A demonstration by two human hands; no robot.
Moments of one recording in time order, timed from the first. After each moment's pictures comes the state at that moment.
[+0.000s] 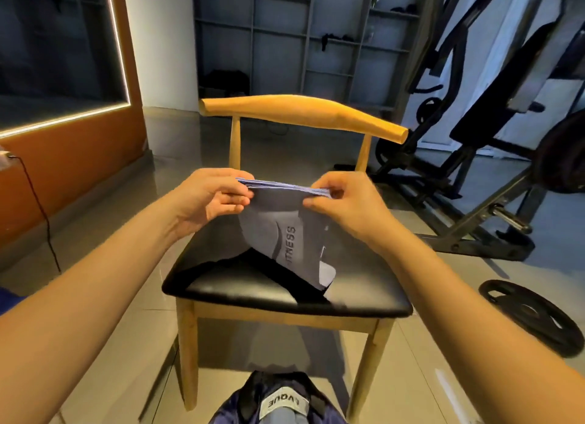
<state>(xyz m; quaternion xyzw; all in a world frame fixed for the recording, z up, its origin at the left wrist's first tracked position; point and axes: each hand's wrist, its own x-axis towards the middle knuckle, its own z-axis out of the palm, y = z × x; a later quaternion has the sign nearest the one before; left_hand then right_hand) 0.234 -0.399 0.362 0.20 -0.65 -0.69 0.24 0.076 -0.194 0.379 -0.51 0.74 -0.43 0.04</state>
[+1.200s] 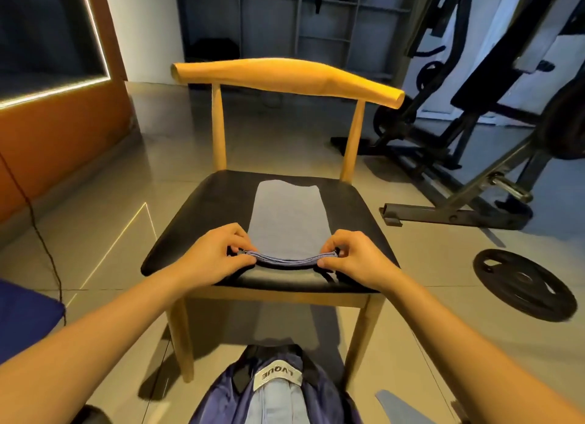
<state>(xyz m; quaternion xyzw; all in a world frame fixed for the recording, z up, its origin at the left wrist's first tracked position) 0.219 -0.383 0.220 0.15 -0.93 -0.29 0.16 0.009 -0.148 0.236 -0.49 0.80 -0.32 0.13</state>
